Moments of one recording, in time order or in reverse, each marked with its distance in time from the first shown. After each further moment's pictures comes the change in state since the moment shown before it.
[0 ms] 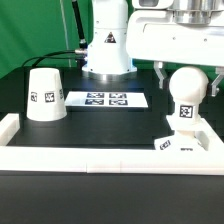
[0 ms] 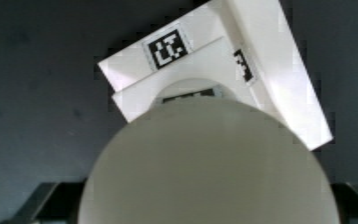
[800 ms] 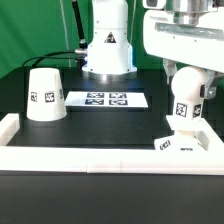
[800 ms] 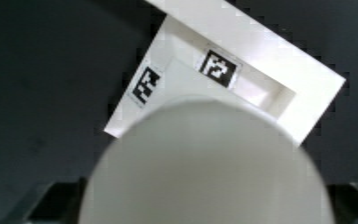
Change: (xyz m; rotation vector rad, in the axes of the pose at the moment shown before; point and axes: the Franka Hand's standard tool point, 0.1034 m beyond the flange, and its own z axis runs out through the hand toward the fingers) arm -0.006 -0.002 0.001 0.004 -0.044 0.441
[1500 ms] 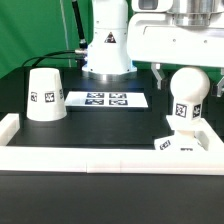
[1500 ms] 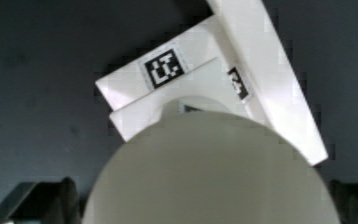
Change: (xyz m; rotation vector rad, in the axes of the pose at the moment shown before) arm 0.002 0.001 0.001 -0.002 -0.002 -0.596
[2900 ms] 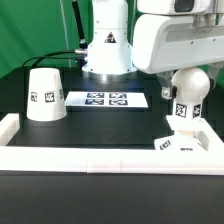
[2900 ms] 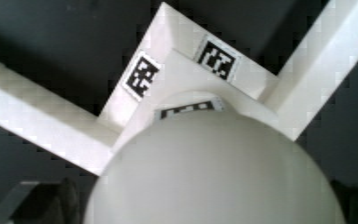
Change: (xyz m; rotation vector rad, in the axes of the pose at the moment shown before) arm 0.002 0.001 0.001 -0.034 0.000 -1.064
